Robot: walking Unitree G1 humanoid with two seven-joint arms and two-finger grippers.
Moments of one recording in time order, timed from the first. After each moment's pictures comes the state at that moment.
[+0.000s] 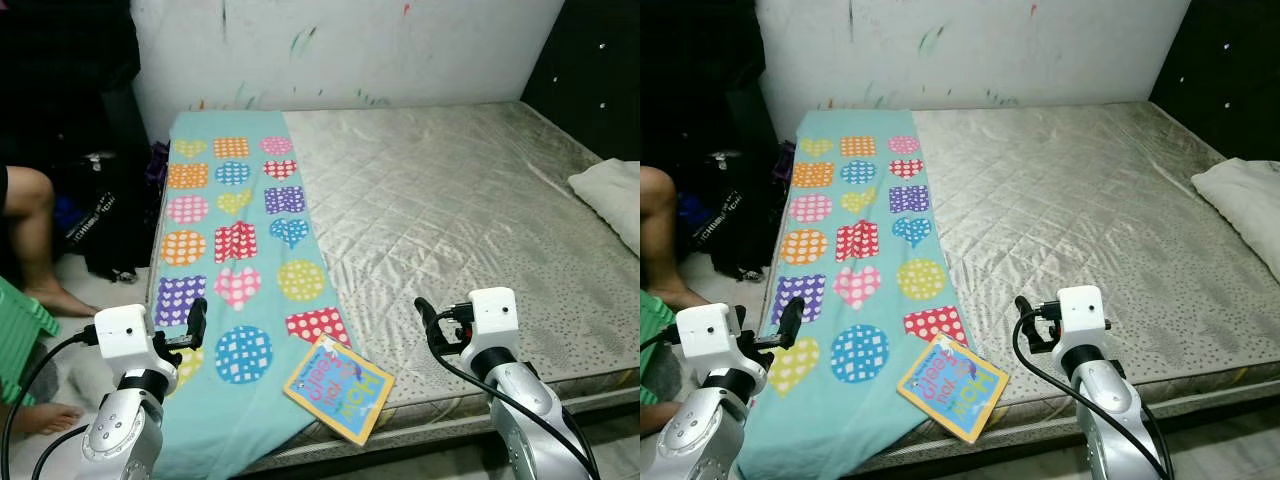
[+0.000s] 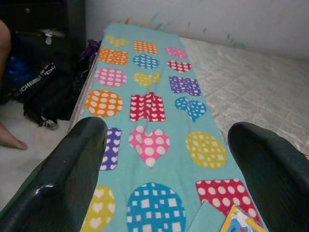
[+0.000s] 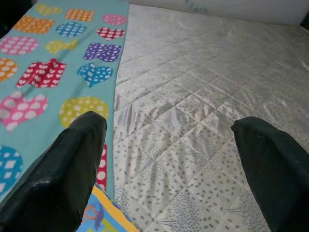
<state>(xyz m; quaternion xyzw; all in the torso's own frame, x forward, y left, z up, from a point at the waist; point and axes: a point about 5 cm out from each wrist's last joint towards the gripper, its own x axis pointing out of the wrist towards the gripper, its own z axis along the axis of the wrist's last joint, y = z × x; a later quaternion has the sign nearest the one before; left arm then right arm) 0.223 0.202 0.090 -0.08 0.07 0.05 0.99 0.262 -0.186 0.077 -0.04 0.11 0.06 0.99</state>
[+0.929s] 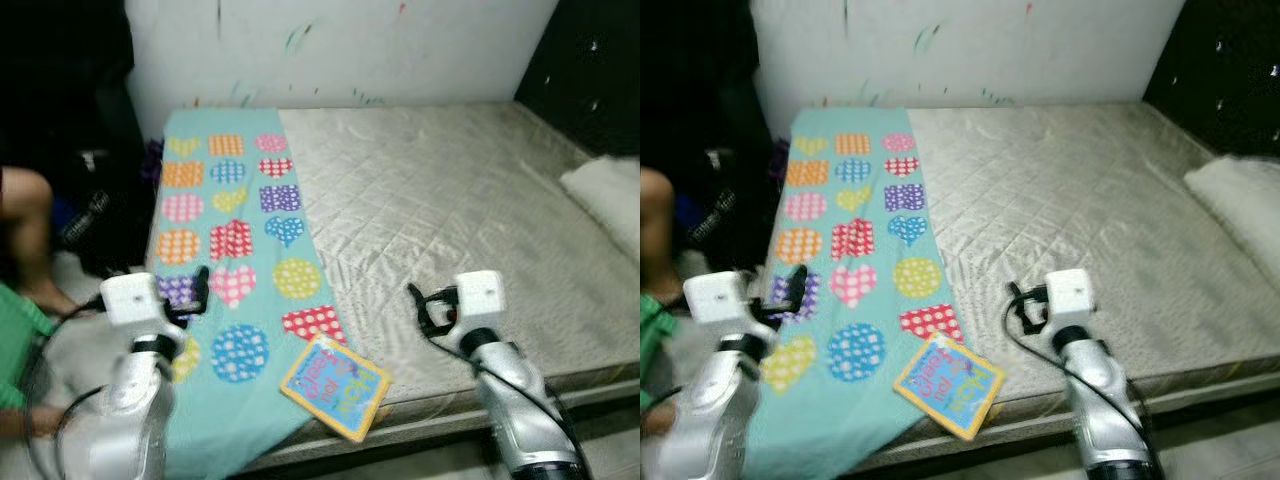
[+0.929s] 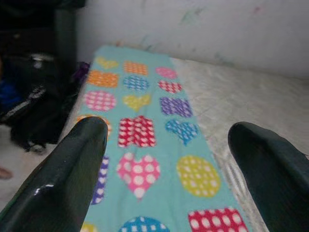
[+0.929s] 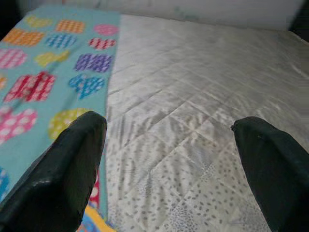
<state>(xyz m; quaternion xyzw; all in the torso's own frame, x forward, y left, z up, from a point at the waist) 0.265 0.194 0.096 -0.09 0.03 0.03 1.00 0.288 -0.185 0.081 -0.05 0.08 0.04 0.99</state>
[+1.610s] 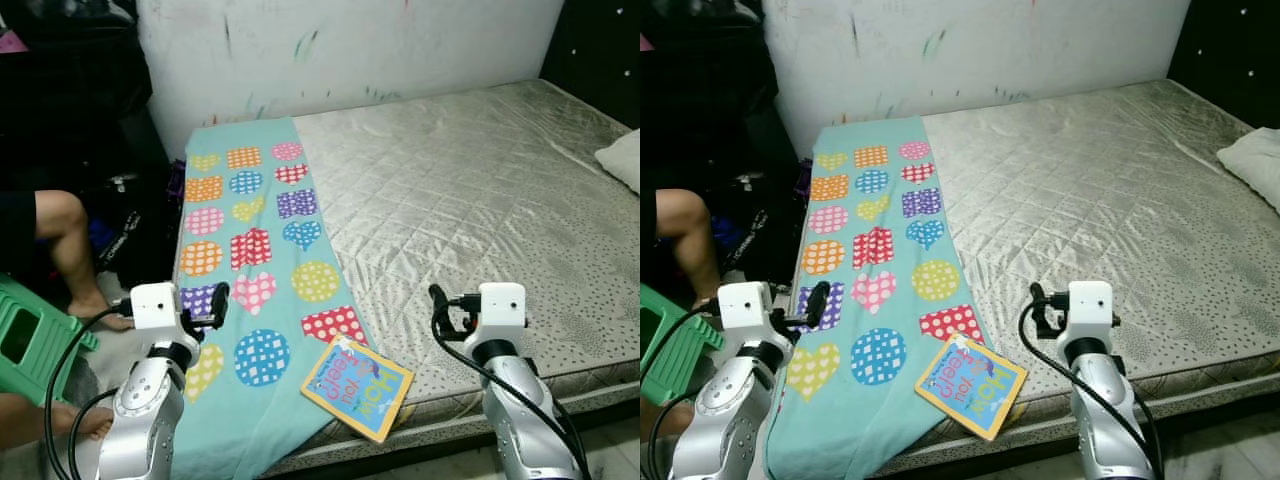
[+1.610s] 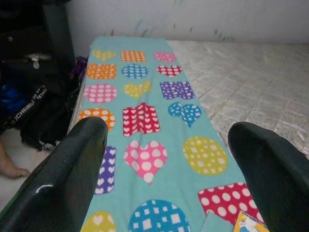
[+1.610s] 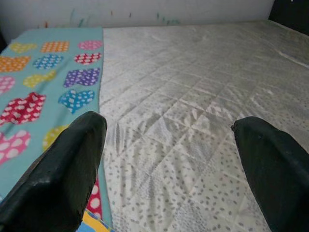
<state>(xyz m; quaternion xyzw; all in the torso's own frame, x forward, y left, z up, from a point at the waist) 0.264 0.191 0.079 -0.07 0.07 0.00 1.00 0.276 -0.191 0.074 -0.03 0.07 -0.01 1.00</state>
